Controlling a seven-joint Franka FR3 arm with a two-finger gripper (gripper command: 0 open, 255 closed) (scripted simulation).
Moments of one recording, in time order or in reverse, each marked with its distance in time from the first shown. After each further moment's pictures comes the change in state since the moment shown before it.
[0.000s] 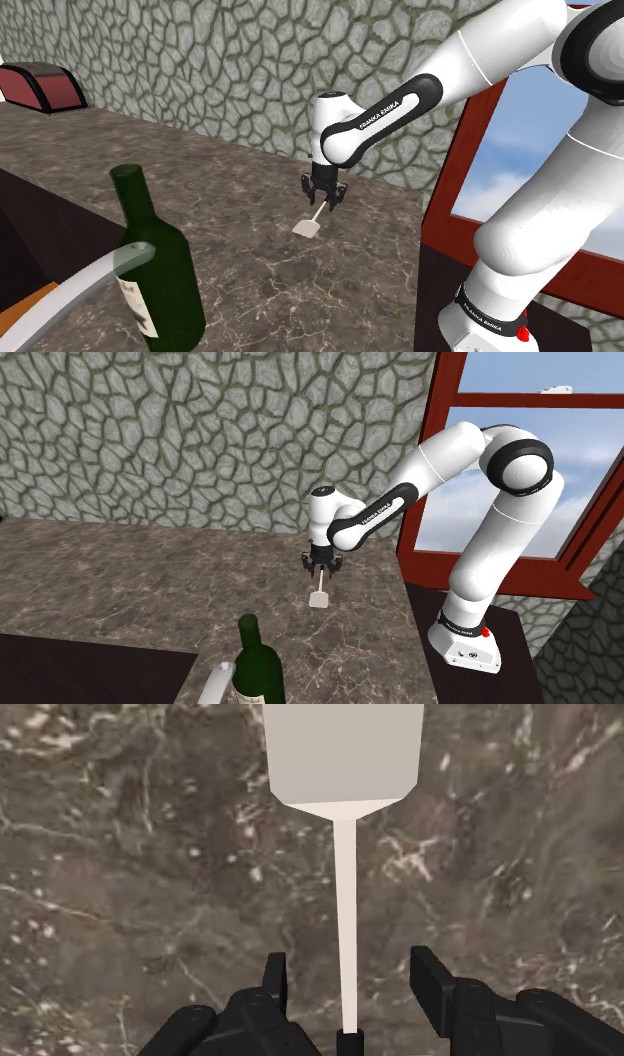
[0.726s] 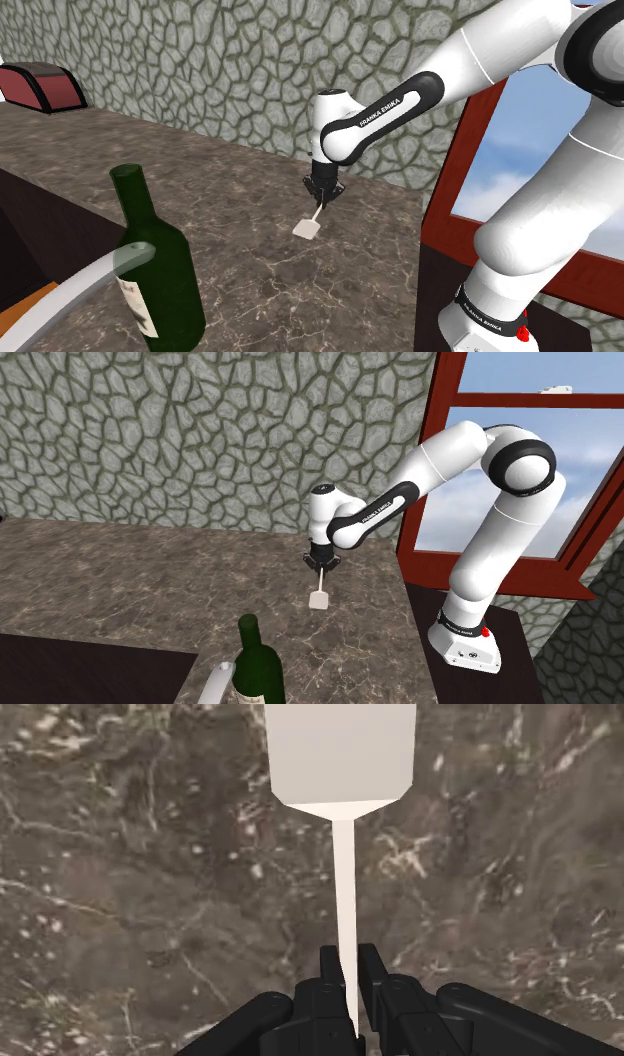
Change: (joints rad) arm 0.001 -0.011 -0.002 0.007 0.008 -0.017 -0.006
